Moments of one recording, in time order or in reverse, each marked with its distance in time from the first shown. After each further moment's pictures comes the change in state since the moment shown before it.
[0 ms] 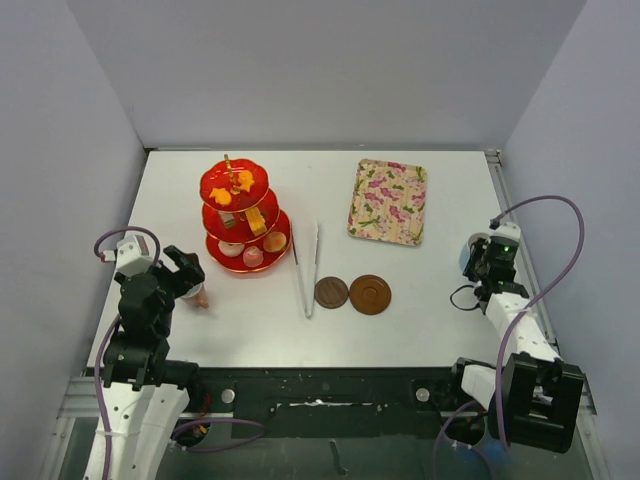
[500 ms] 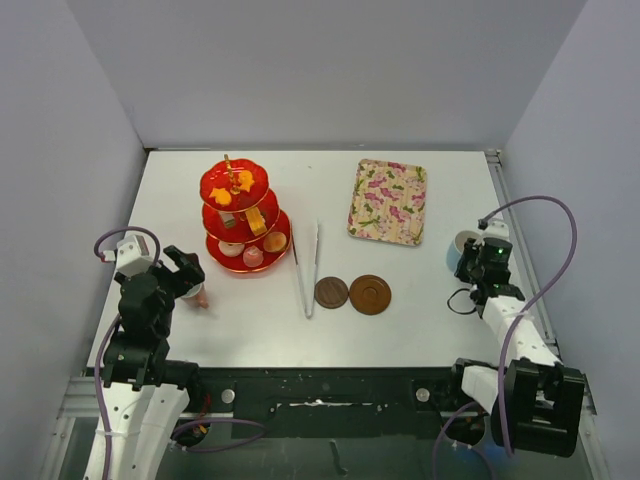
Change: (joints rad) left arm 0.000 0.000 0.000 0.000 0.000 0.000; right arm 0.038 -0.002 -0.014 0.029 -0.075 -0.021
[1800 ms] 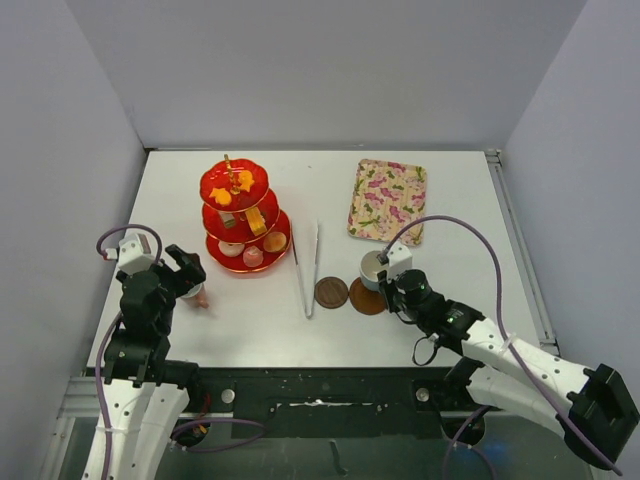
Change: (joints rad) left arm 0.000 0.019 0.000 0.000 0.006 0.000; right arm 0.910 -0.180 -0.047 -0.083 0.261 0.024
